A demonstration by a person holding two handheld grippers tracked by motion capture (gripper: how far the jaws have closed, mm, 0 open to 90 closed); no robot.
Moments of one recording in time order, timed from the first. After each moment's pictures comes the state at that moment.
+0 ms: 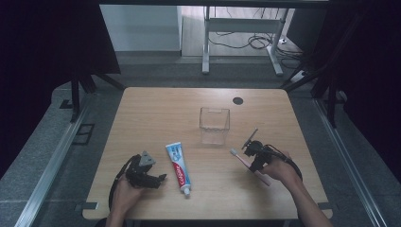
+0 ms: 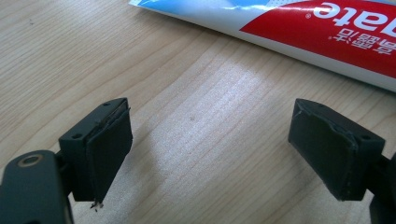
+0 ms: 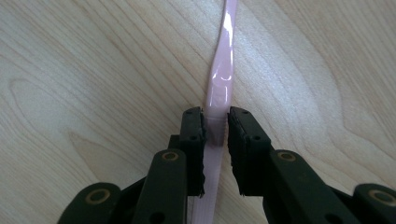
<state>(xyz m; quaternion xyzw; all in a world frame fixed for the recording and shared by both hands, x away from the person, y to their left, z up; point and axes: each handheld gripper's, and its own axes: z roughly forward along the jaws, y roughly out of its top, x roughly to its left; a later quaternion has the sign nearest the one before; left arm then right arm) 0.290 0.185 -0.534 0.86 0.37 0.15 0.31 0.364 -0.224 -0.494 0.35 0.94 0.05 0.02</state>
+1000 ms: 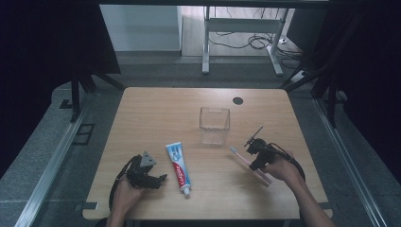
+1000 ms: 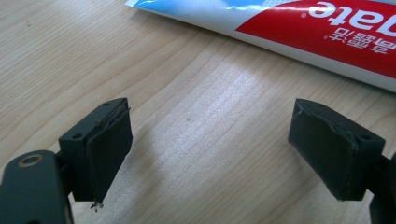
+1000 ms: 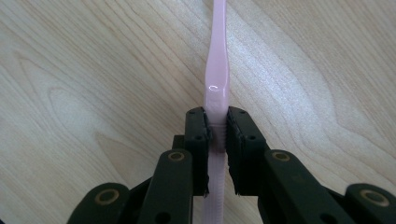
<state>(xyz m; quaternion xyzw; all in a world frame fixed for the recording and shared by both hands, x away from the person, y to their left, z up) 0.288 0.182 -0.534 0.86 0.37 0.15 0.31 0.359 -0.231 -0.476 0.36 0.93 0.09 0.02</state>
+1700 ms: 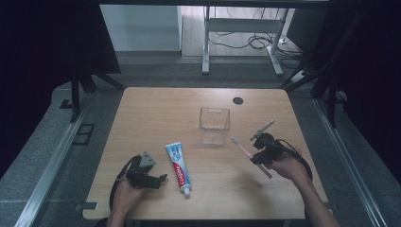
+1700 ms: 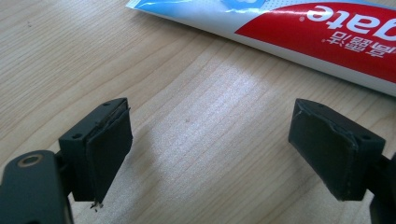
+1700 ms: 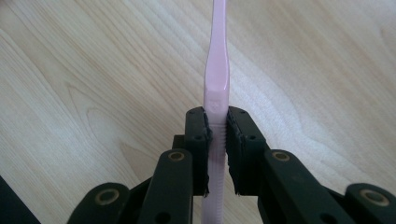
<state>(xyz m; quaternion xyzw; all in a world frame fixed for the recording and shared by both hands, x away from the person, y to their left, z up) 0.288 0.183 -0.533 0.86 0.37 0.15 0.31 0.350 -0.241 -0.438 0.35 0.92 0.17 0.05</state>
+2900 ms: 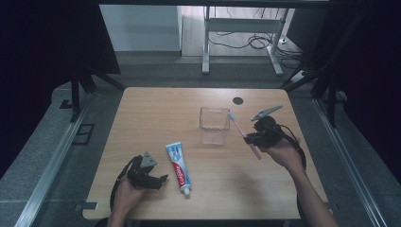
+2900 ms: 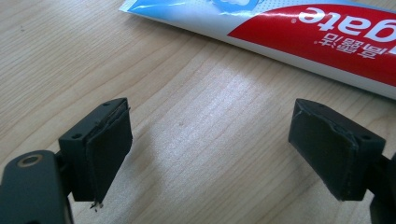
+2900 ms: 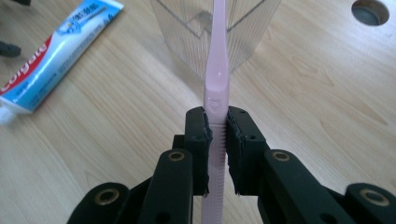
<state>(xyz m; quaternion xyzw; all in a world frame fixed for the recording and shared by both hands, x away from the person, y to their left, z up) 0.287 0.180 -0.533 0.86 0.36 0.15 0.31 0.368 -0.230 -0.395 0.36 0.88 0.29 0.11</state>
